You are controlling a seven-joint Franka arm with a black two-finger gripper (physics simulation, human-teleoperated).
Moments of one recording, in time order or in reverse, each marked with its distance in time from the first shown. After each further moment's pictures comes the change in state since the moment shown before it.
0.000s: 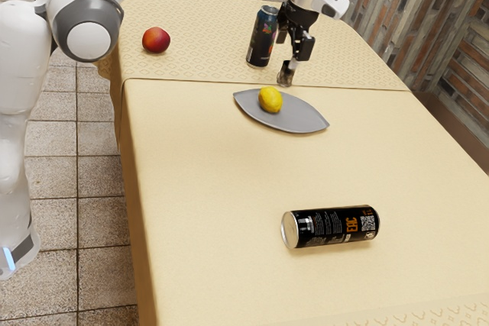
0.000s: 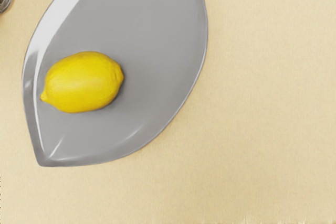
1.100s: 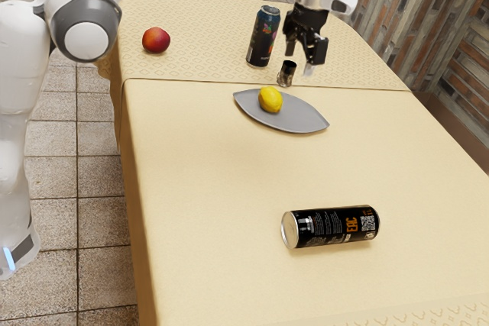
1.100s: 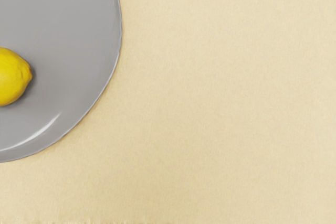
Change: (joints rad) arm -0.017 -0.007 -0.003 0.013 -0.203 0.001 -0.181
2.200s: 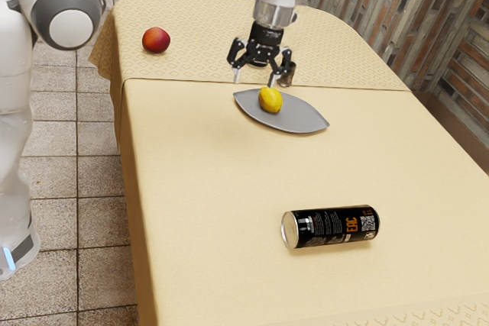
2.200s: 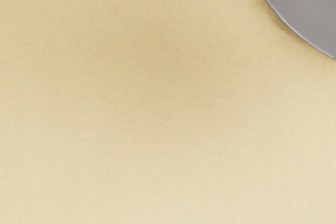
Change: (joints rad) arm -0.224 -0.127 0.406 -0.380 -0.153 0.031 -1.121
